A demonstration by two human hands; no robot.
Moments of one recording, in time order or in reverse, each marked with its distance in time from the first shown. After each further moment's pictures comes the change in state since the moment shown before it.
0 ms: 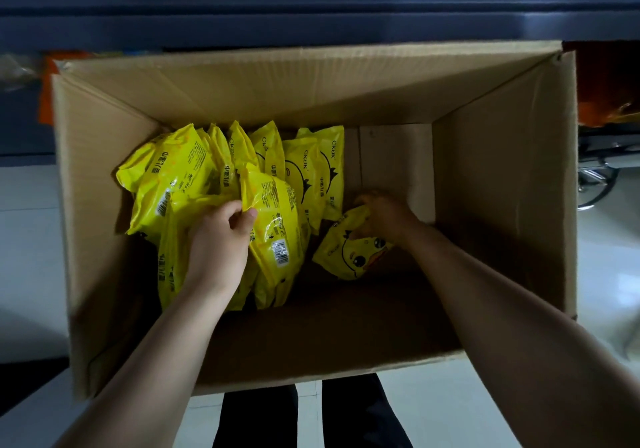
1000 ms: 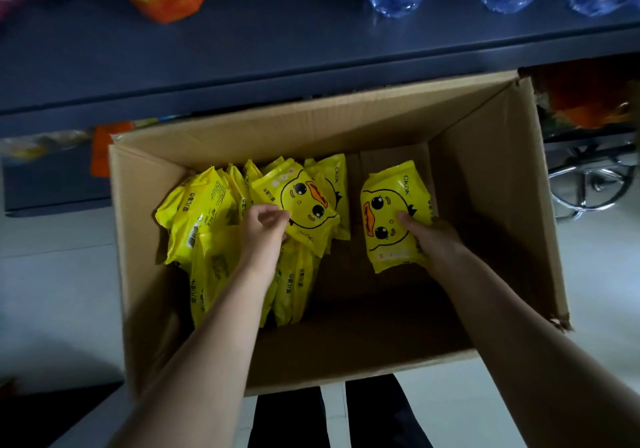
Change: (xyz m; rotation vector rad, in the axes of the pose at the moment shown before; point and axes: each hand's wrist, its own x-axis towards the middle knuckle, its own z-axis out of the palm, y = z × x) left_hand 0.028 0.018 0.026 -0.535 -0.080 -0.181; right_hand -0.079 -0.015 -0.037 1.337 0.304 0.586
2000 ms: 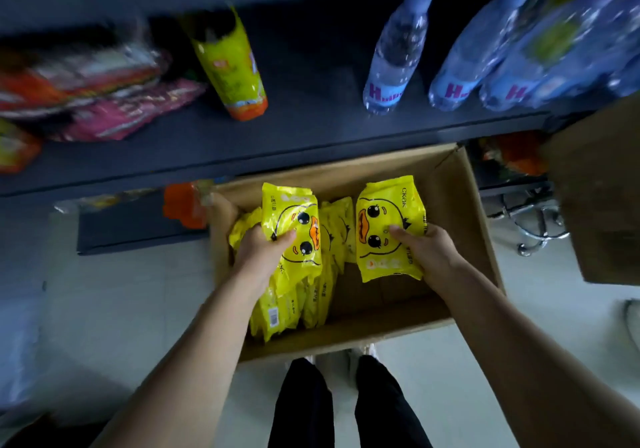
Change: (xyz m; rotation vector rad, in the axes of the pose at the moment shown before) left_hand -0.079 0.089 -0.085 0.155 -0.040 0.108; right_hand -0.135 -0.041 0.002 0.095 -0.072 -0.290
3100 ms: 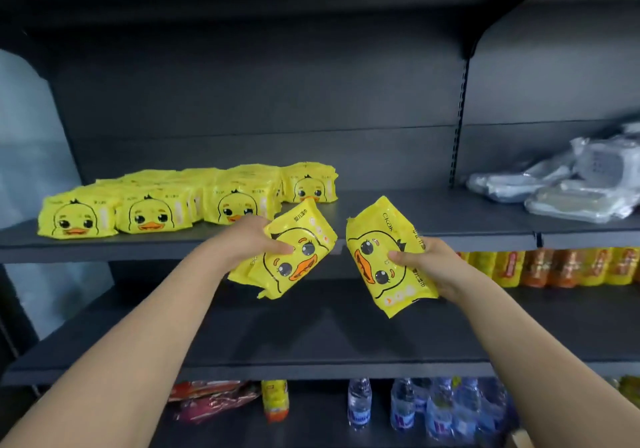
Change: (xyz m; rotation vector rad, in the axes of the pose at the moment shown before) left_hand -0.391 0.445 -0.190 0.262 0.111 0.747; right_hand -0.352 -0.425 -0.143 -0.117 -0.424 -0.887
